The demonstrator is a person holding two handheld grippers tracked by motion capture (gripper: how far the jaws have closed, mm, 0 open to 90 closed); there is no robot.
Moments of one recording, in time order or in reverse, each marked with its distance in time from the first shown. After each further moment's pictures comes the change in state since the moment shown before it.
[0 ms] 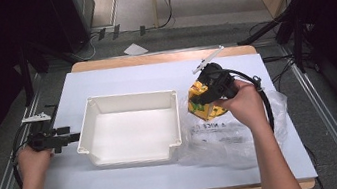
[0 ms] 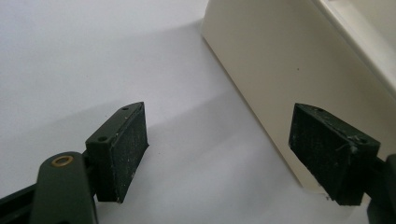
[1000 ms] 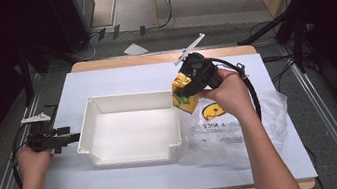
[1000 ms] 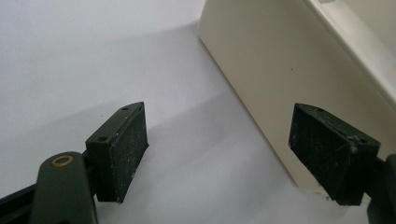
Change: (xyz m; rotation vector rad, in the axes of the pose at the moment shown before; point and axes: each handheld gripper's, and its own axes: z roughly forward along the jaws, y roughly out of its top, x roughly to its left) left arm -0.001 -0.001 -0.001 -0.004 -0.005 0.003; right arm 0.016 0.047 -0.004 -0.017 0.043 -0.088
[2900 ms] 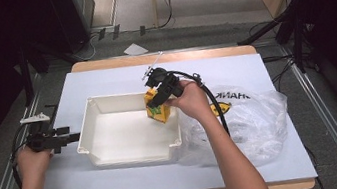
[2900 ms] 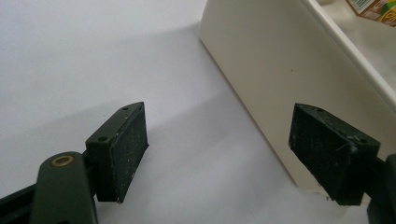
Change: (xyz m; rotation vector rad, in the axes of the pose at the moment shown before) left arm 0.002 -0.001 -0.001 -0.007 -0.005 -0.004; right arm 0.015 0.032 0.110 0.069 0.094 -0.051
